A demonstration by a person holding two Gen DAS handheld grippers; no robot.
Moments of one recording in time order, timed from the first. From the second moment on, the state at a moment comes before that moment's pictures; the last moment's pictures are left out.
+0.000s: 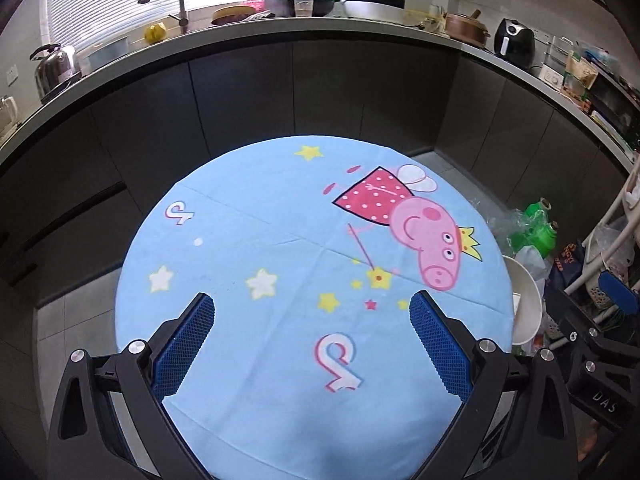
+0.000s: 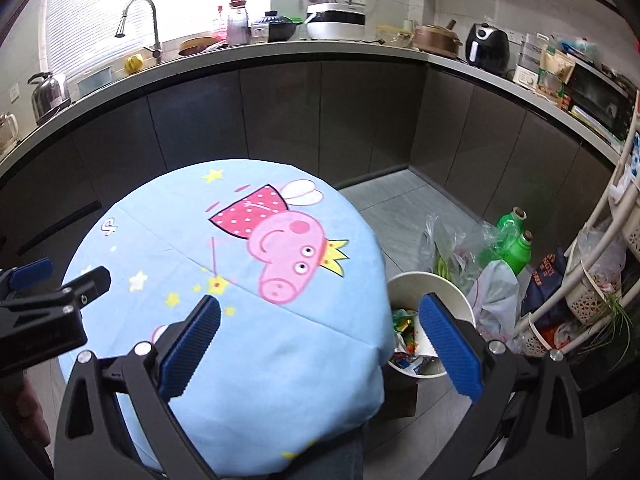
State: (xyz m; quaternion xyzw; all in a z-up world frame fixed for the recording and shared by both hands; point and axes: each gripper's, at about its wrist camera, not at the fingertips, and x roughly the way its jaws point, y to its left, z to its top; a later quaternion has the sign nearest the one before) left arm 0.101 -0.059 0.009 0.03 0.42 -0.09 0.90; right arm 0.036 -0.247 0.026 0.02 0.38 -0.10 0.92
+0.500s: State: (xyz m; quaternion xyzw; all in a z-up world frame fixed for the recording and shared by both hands) left arm 0.111 -0.020 0.002 0.02 0.43 -0.06 0.90; right arm 0.064 -0.218 0.028 0.00 0.38 -0.08 0.92
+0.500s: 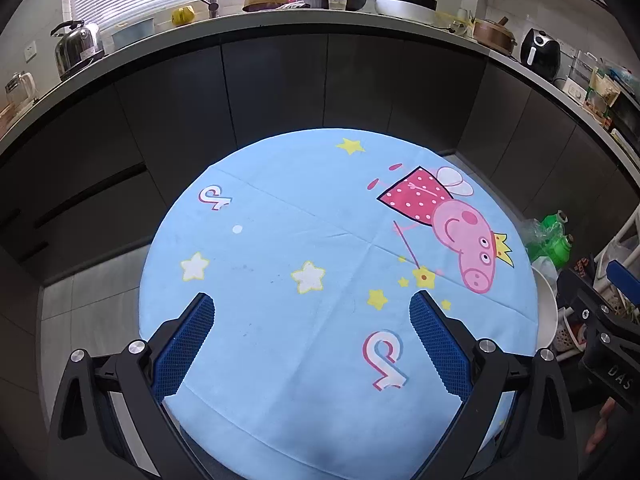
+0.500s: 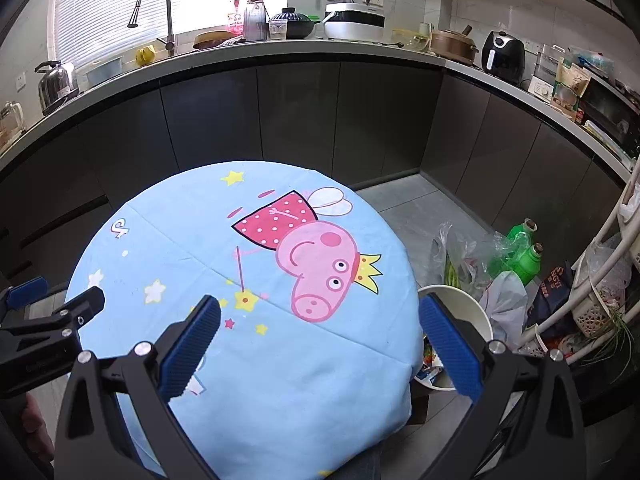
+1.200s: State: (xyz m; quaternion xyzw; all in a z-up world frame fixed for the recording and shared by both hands) left arm 0.112 -0.026 0.002 0.01 0.44 -0.07 0.90; right arm 0.062 -0.224 0.027 0.01 0.38 -0.08 0.92
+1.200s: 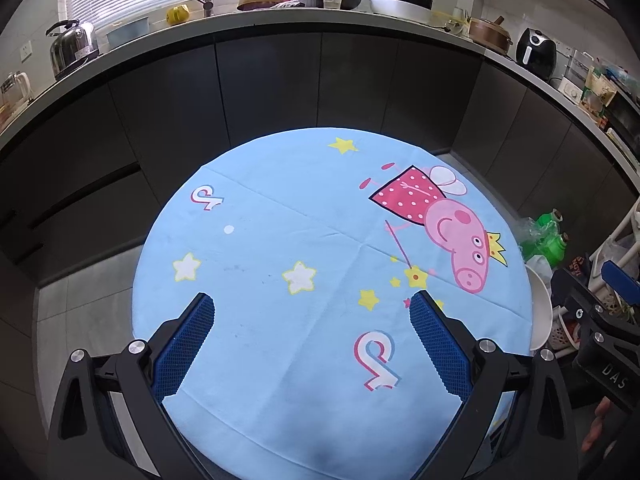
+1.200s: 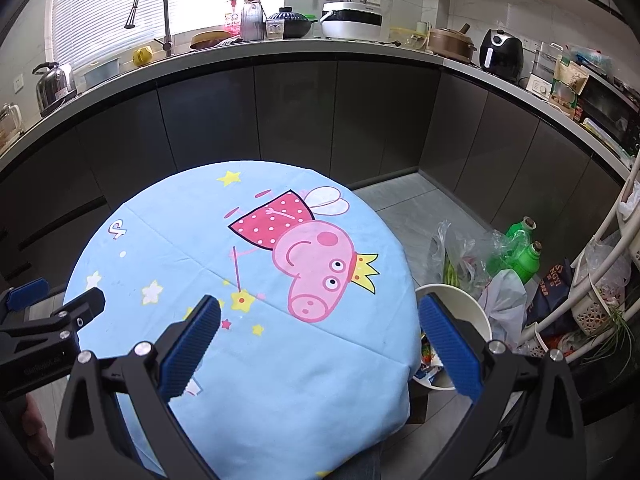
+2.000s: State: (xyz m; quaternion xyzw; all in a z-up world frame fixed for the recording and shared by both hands) left arm 0.110 -0.027 0.003 0.01 0.44 -0.07 0.90; right arm 0.062 -0.224 0.026 0.01 0.38 -0.08 0.92
